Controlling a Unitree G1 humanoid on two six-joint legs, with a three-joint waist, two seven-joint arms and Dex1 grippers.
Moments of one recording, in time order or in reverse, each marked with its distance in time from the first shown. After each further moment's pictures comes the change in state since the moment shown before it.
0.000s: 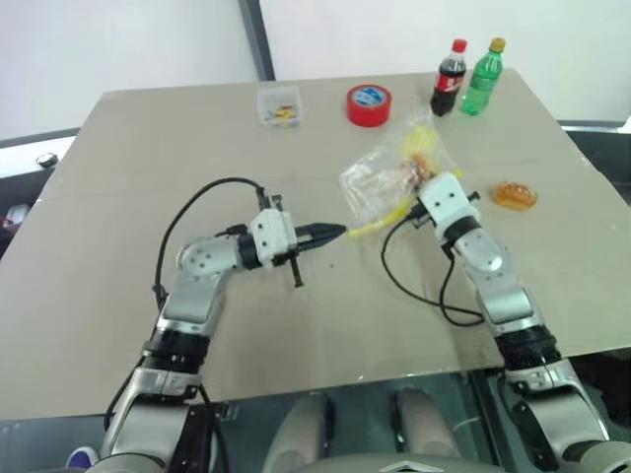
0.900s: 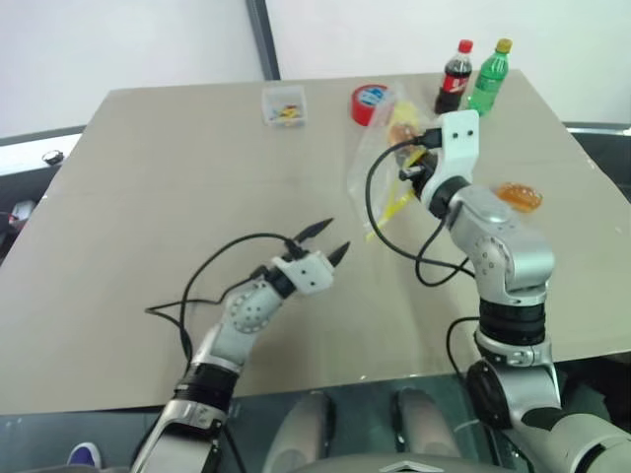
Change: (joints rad) left arm 0.155 -0.171 -0.106 0.127 0.641 -0.307 0.797; right arm -0.274 0.241 -0.218 -0.295 0.406 0.815 -0.079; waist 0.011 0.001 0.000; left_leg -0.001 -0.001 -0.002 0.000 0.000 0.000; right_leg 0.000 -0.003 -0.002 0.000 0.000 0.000
